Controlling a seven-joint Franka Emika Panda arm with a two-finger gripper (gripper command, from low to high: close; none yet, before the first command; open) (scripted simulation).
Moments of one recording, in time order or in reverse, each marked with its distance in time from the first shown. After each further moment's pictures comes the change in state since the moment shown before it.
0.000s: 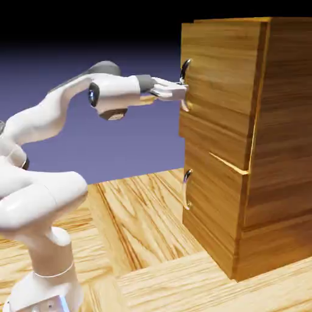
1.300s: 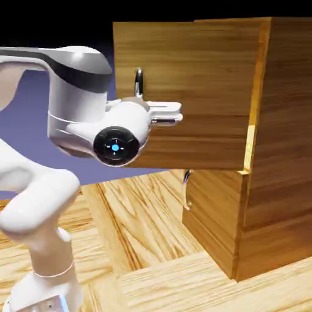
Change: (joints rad) arm 0.317 0.758 -1.324 0.080 -1.048 -1.259 -0.686
